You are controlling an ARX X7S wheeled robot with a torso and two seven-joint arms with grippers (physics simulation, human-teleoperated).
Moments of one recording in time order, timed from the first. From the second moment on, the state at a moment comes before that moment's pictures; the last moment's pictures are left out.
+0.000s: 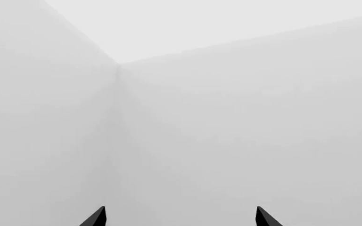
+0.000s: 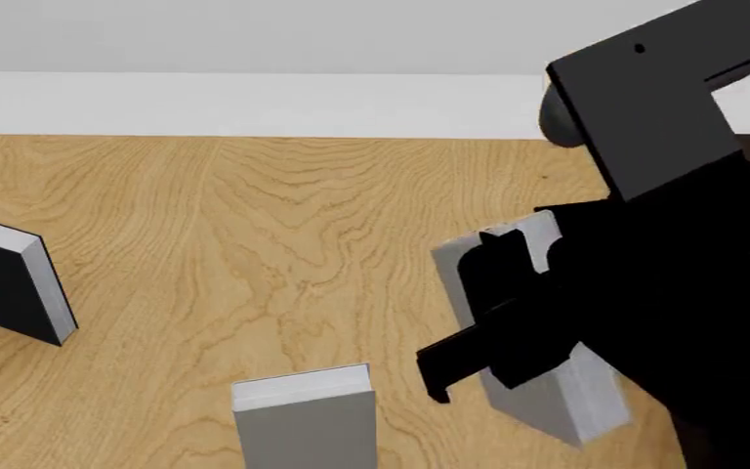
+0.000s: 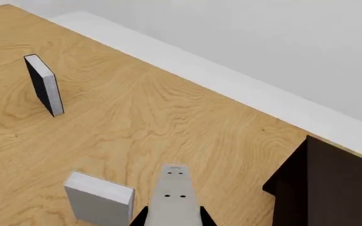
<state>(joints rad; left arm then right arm) -0.04 -1.23 -0.28 1.00 -1.00 -0.20 -1.10 1.49 0.91 -0.69 -0.31 2.08 1.21 0.89</state>
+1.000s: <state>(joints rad) 0.22 -1.35 -0.56 1.04 -1.07 -0.10 -1.17 1.63 0.41 -1.04 0.40 0.76 0.59 0.20</state>
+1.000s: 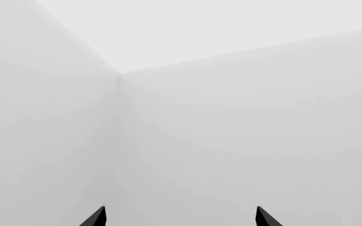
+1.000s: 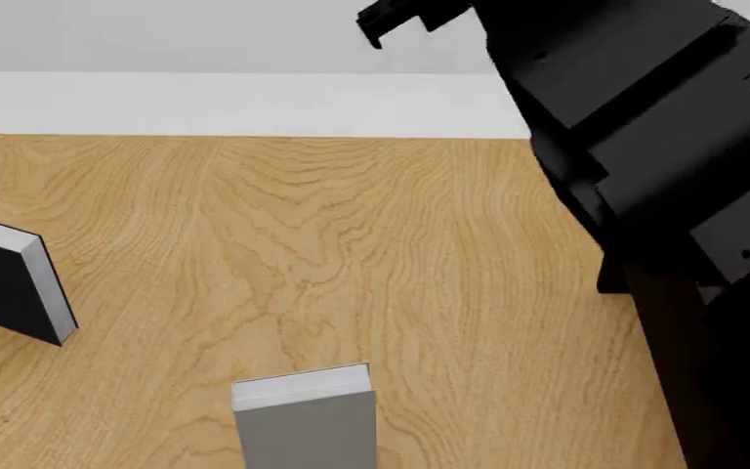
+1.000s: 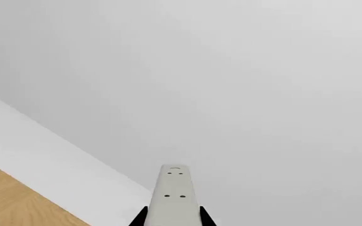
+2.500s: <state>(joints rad) 0.77 -1.46 -1.04 1.05 -1.07 0.02 -1.25 1.33 0.16 -1.74 1.30 0.00 -0.26 0.38</state>
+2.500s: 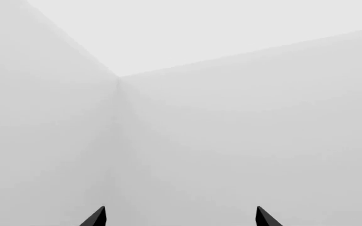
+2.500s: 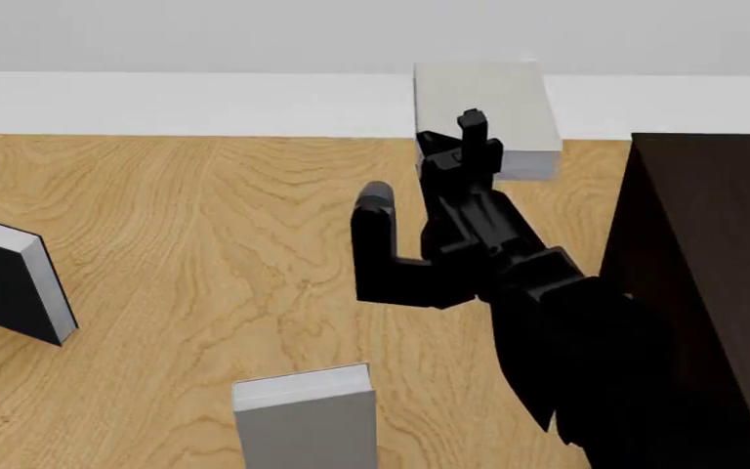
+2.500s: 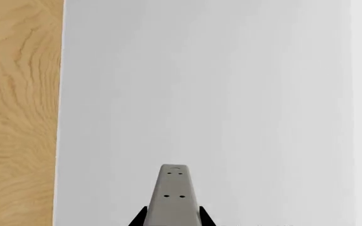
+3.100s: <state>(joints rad) 0.78 -1.46 -1.01 1.05 -1.05 0.03 -1.26 1.21 0.27 -1.73 1.09 0.03 -0.12 0.40</state>
